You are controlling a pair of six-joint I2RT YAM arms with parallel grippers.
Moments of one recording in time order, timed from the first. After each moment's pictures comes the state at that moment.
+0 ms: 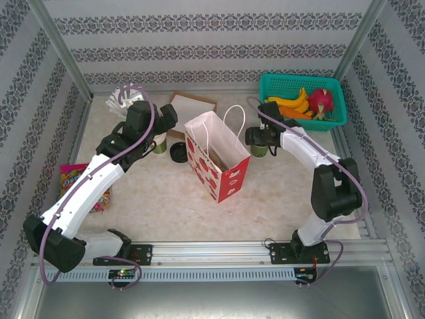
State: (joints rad) left arm -0.45 1.26 1.29 -0.58 -0.37 -0.69; right arm 0.28 1.65 1.23 -0.61 0.08 0.28
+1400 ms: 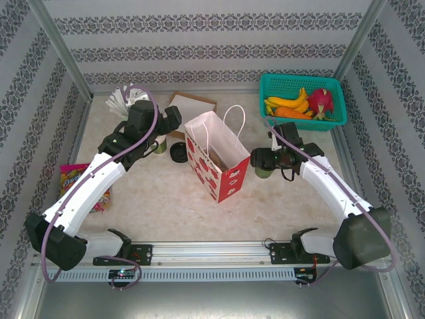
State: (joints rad) left arm -0.45 1.27 1.29 -0.56 -0.31 -0.65; right arm 0.27 1.27 0.99 -0.76 -0.07 0.28
